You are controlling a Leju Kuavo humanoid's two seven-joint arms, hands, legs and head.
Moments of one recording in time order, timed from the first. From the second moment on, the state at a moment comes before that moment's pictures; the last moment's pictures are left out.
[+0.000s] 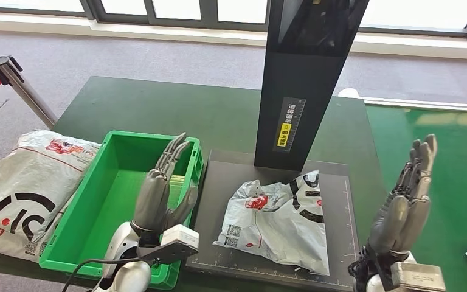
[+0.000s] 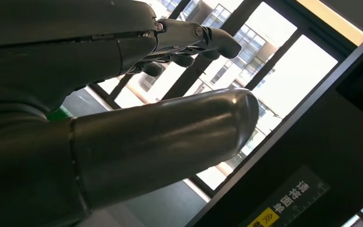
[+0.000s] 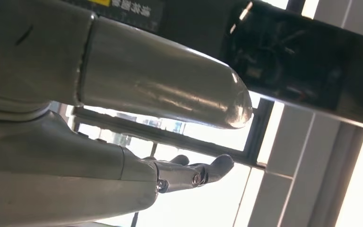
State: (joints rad) left arm -0.04 -0.09 -0.38 -1.63 -0.75 0.29 -0.37; right arm 0.10 0.14 0.05 -1.93 0.21 -0.30 -0.70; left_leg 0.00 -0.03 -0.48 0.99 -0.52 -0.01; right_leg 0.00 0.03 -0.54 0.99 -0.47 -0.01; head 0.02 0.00
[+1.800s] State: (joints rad) left arm -0.42 -0.22 -0.80 -0.74 -1.03 0.04 -0.36; right arm 0.18 0.14 0.03 -2.03 0.27 -0.28 -0.70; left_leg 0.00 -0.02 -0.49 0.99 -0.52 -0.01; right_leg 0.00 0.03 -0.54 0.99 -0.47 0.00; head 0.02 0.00
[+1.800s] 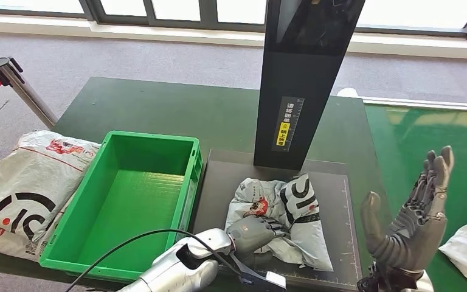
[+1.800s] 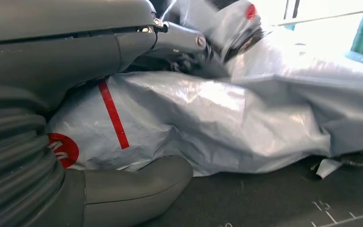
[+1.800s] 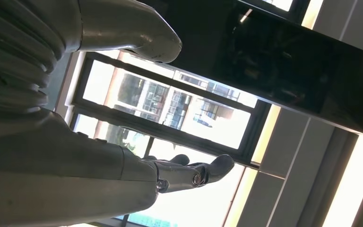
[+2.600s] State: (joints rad) left arm -0.20 -0.12 -0.68 -1.30 -1.24 0.43 -0.36; right arm 0.19 0.15 0.03 -2.02 0.23 -0.25 -0.70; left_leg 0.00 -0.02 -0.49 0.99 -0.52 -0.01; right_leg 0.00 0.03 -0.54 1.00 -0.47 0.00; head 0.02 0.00
